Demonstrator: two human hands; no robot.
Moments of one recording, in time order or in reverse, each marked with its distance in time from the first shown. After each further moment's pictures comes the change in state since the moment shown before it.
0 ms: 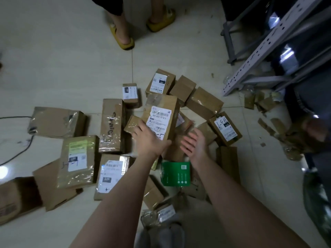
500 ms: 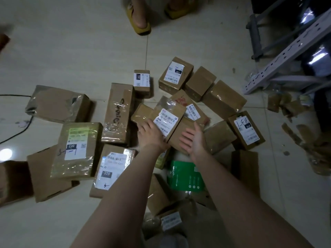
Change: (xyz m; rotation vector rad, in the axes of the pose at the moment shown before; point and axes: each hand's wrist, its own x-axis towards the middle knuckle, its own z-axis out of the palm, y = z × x) left_hand 0.057 -0.067 0.058 0.400 -0.165 -0.028; right_hand 0.083 0.055 0.033 -0.226 -0.077 0.000
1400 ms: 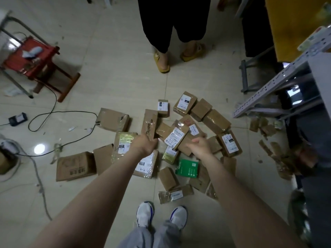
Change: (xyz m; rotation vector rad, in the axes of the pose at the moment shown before) left_hand -0.223 -0.044 -0.284 -0.298 -0.116 -0.143; right_hand -0.324 -0.144 0.016 -0.837 -0.003 -0.190
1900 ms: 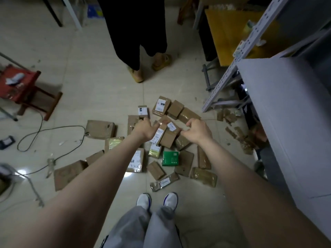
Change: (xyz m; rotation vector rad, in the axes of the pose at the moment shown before) left_hand -0.143 0.095 -0.063 0.071 -0.030 0.333; right_hand -0.170 -0.034 -0.115 -0.396 0.233 -0.183
